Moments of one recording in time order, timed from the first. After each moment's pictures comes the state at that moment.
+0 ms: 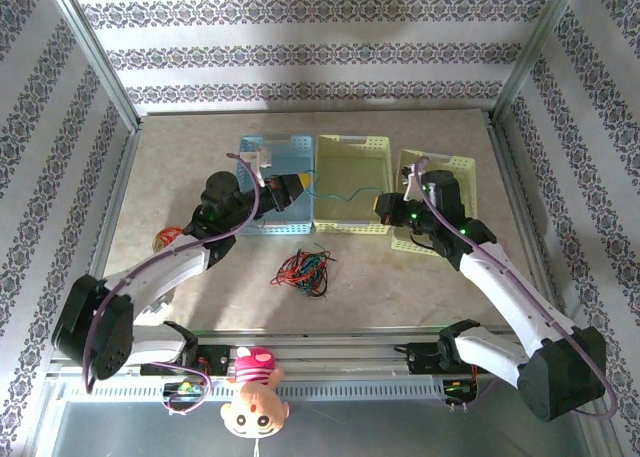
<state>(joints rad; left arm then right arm) -0.47 1.24 0.74 0.50 0.43 -0.81 0.33 1.04 0.78 -0.32 -0.30 0.57</state>
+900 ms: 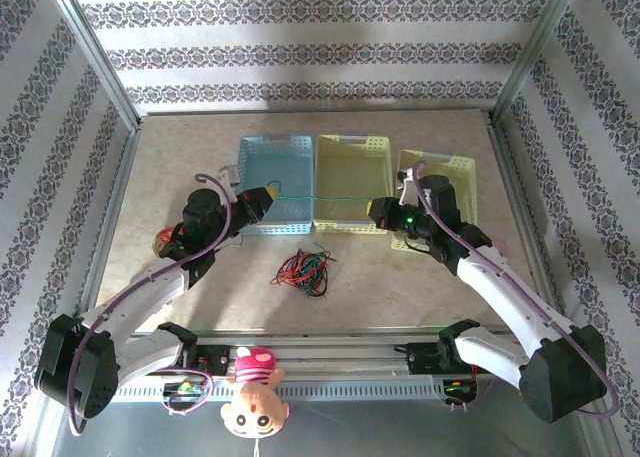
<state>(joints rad) -0.33 1.07 0.57 0.25 0.20 -0.87 0.34 1.06 0.75 -0.27 -0.35 0.63</state>
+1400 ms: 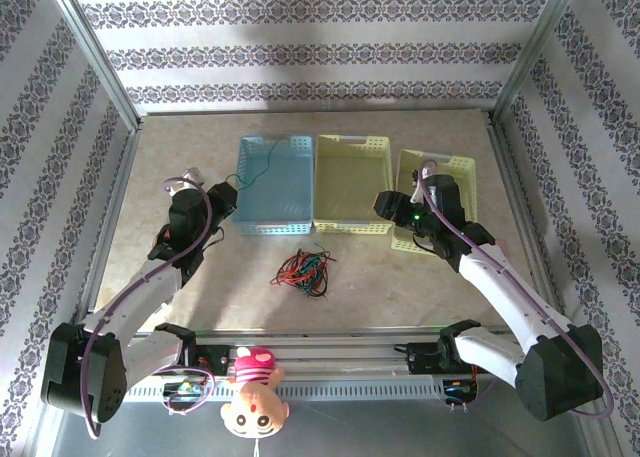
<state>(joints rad) -0.22 1.08 0.55 0.21 -0.01 -0.90 0.30 1.06 0.75 -0.31 -0.22 0.64</state>
